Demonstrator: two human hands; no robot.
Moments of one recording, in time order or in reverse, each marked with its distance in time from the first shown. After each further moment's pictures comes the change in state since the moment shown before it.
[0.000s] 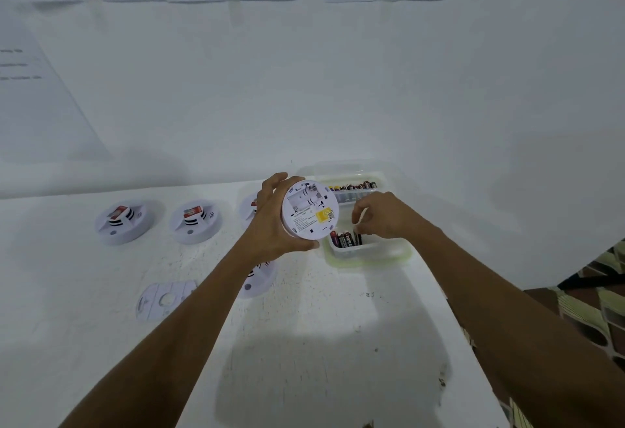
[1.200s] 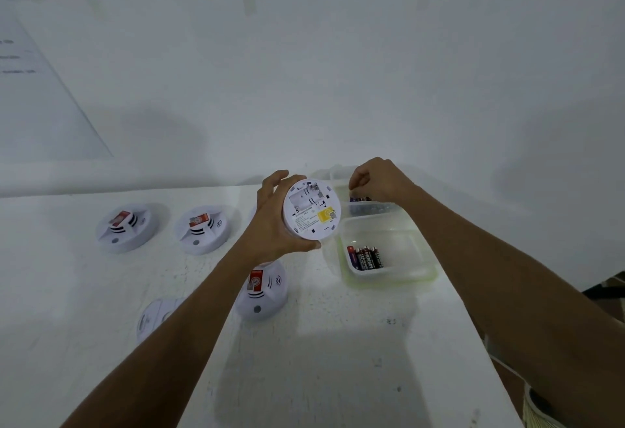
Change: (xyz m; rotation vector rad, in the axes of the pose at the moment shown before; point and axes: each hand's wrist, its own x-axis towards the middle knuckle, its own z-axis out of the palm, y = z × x) left_hand 0.024 -0.036 -0.016 0.020 -0.014 -0.081; right_hand 0.106 -0.017 -0.021 0.120 0.101 0.004
